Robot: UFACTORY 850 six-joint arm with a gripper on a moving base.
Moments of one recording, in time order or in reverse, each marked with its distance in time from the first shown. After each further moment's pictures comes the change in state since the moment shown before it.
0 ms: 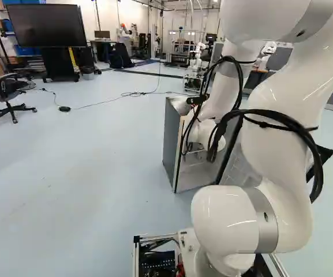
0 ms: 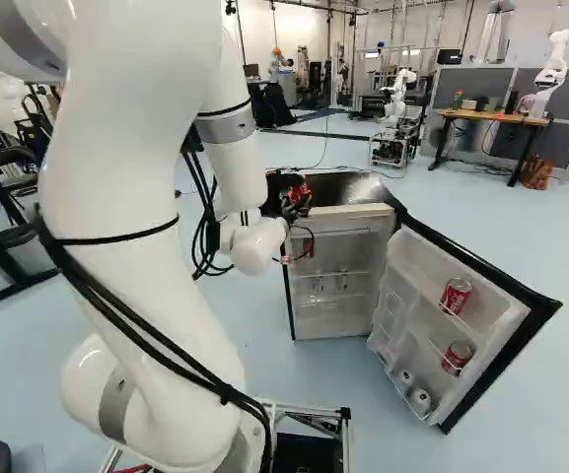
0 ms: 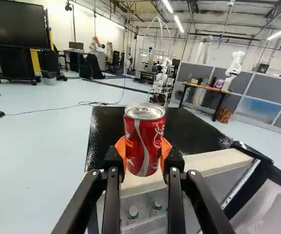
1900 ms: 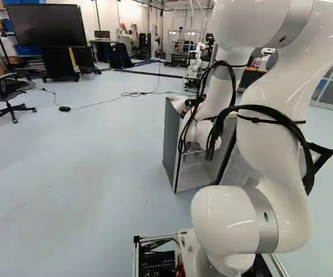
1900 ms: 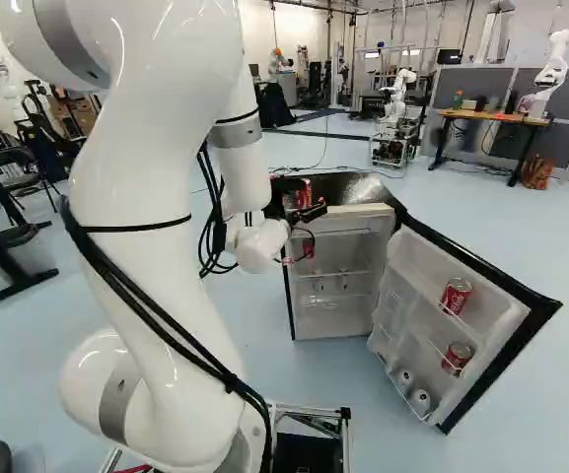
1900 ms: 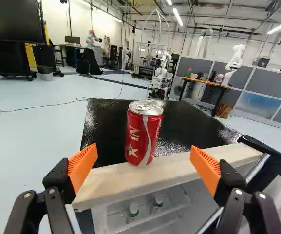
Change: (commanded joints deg) arm 0.2 -2.5 -0.9 1.2 0.0 0.0
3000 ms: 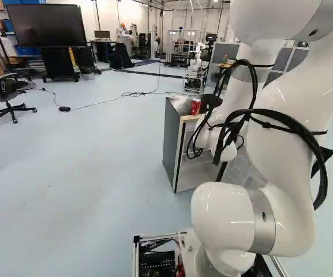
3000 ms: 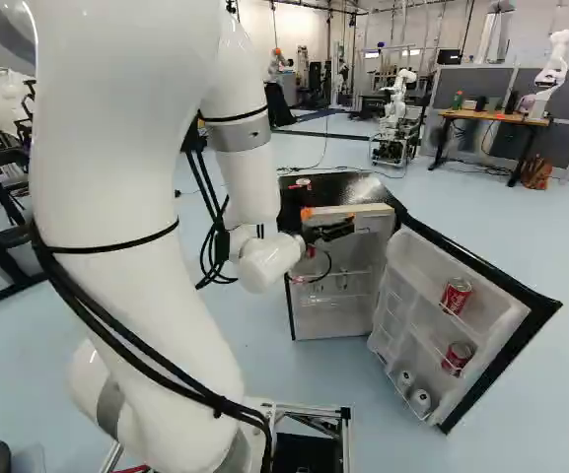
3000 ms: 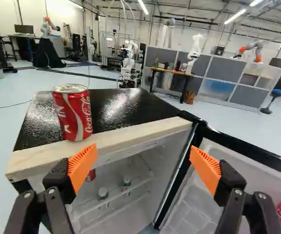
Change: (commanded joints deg) arm -9.6 6.6 8.1 4.8 0.0 0.0
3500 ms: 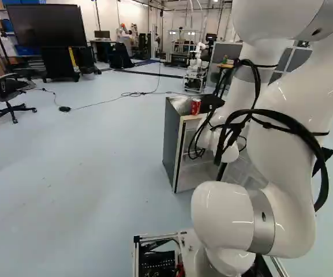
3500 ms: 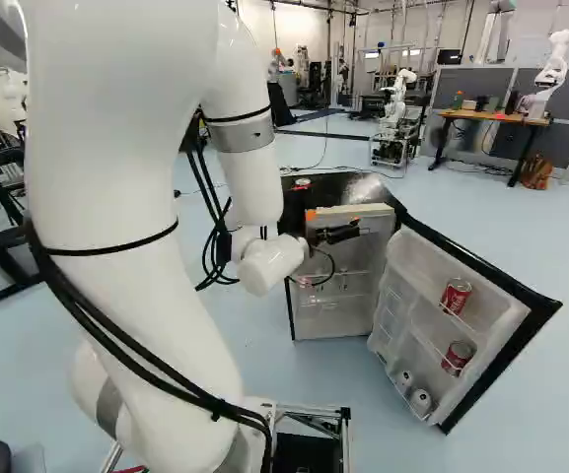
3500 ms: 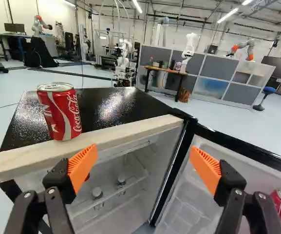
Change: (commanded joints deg) arm -0.6 0.2 0.2 0.1 0.0 0.0
